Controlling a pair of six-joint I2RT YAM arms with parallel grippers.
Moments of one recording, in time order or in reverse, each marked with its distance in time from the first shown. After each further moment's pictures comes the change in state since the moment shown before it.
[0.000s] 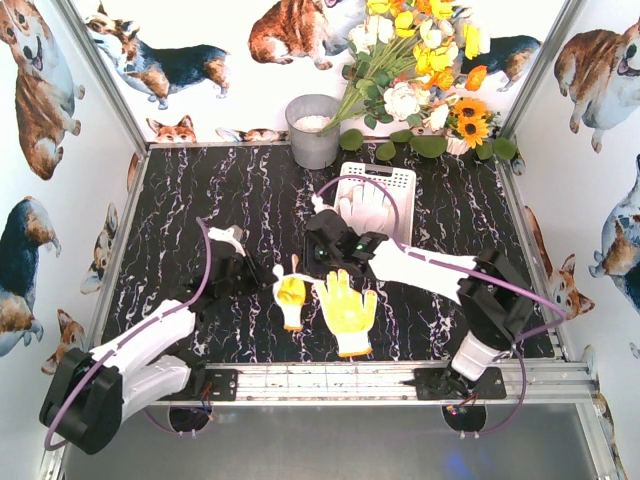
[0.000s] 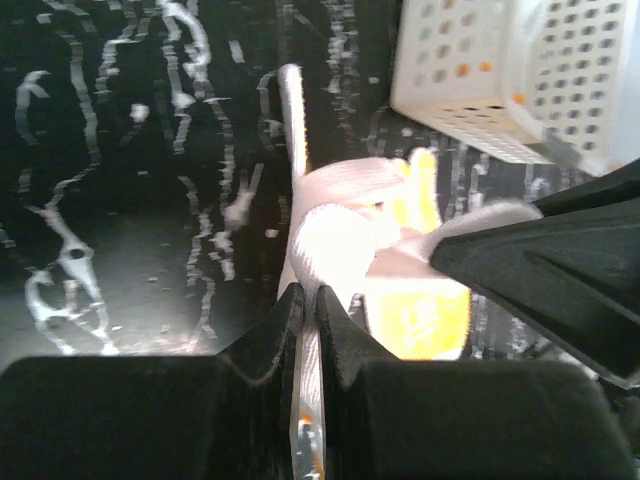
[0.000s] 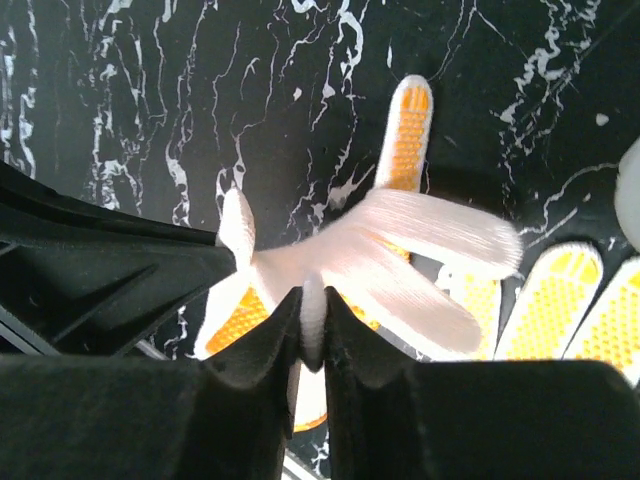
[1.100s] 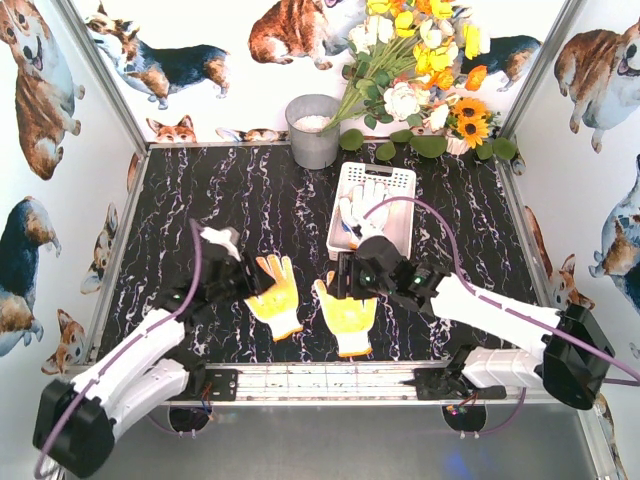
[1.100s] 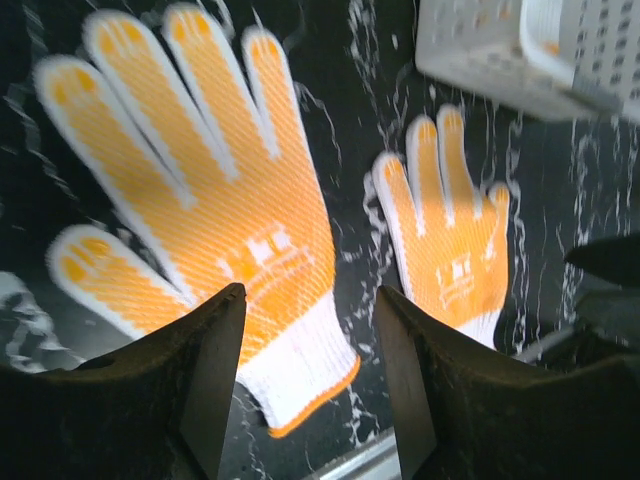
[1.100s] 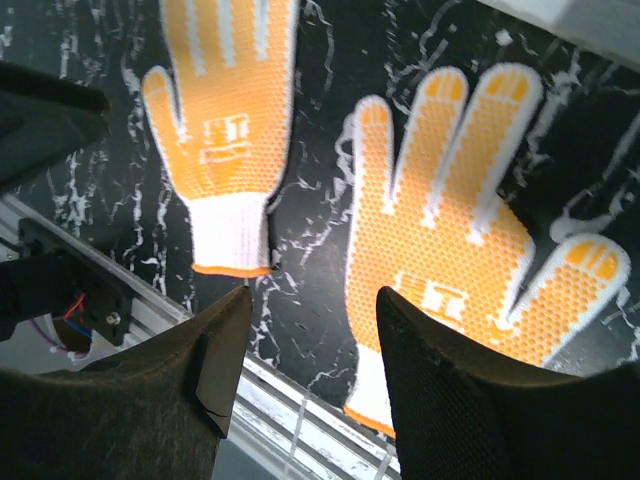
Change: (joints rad) left arm 0.049 -0.171 0.064 -0.275 -0.031 0.155; right arm -0.005 -0.441 -0.331 -0.069 0.017 -0.024
